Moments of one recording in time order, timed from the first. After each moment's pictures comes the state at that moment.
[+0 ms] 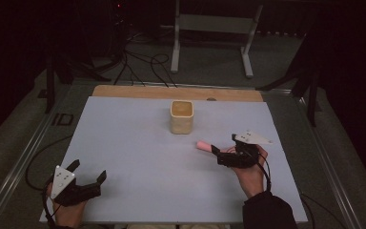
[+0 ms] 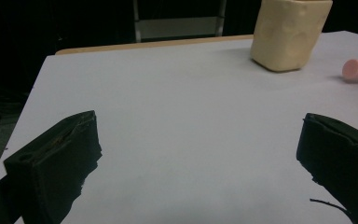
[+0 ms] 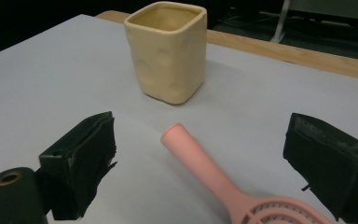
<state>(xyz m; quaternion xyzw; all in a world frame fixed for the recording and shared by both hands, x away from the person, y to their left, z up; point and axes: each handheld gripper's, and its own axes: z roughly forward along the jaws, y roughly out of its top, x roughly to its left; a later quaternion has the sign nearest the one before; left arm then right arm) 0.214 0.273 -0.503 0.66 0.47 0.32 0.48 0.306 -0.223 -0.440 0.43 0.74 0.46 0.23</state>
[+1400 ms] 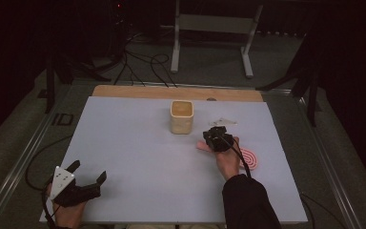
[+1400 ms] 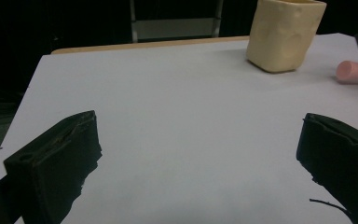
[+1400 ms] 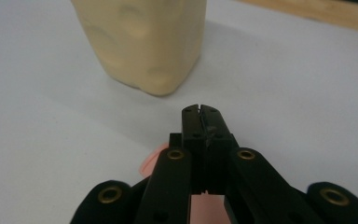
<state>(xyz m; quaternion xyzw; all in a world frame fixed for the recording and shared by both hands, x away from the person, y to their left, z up) 0.212 0.273 -0.504 0.66 0.47 0.32 0.49 0.378 -0.169 -0.479 0.48 0.77 0.36 0.21</state>
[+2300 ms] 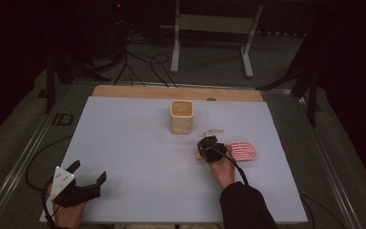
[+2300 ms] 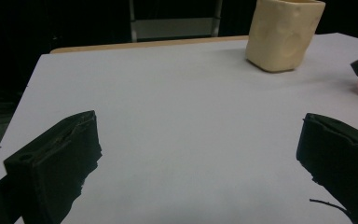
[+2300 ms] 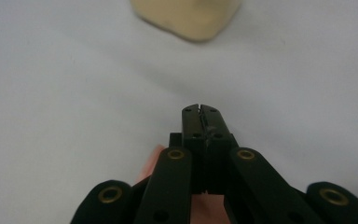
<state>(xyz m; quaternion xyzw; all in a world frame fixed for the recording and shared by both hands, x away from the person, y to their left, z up) 0.212 0.273 -0.504 0.67 0.47 0.32 0.49 0.357 -0.148 -0.500 0.45 0.81 0.31 0.19</state>
